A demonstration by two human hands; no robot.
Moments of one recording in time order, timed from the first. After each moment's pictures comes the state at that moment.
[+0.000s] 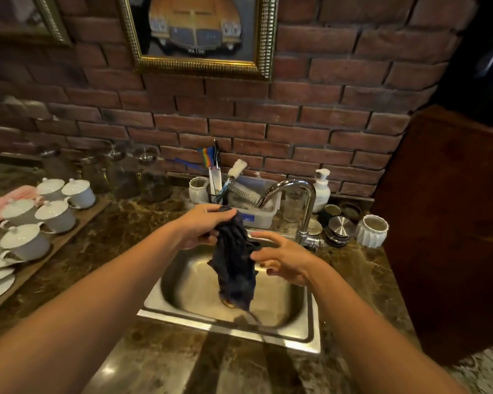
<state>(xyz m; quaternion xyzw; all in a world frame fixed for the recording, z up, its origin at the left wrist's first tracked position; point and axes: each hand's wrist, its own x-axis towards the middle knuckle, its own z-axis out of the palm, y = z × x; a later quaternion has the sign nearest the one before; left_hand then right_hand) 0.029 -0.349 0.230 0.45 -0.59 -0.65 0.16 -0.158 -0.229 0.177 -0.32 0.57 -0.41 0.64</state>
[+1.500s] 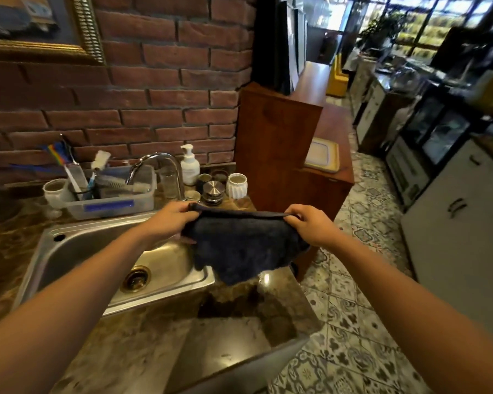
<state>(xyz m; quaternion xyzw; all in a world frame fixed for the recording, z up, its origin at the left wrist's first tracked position) -0.059 -0.170 0.237 0.25 -0.74 -0.62 0.06 -0.253 0.084 0.253 -0.39 0.88 -0.24 0.14</state>
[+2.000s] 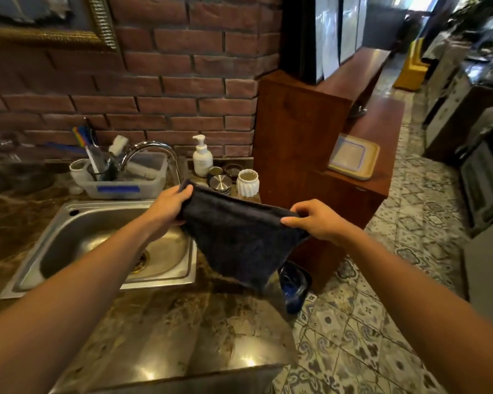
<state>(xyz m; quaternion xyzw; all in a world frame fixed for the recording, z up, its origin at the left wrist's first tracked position) -0.156 -0.126 0.222 0.42 -0.60 -0.65 0.21 -0.396 0.096 0.237 -0.48 0.79 -0.27 0.25</state>
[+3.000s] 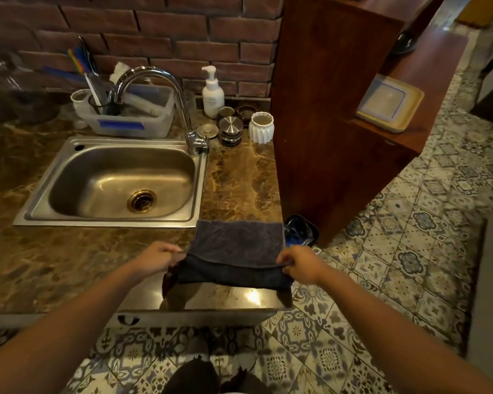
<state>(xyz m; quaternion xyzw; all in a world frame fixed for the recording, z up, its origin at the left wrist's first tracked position) -0.047 -0.052 0.047 0.50 -0.66 -0.56 -0.06 -0.344 0.155 0.061 -0.48 0.79 -0.06 0.38</state>
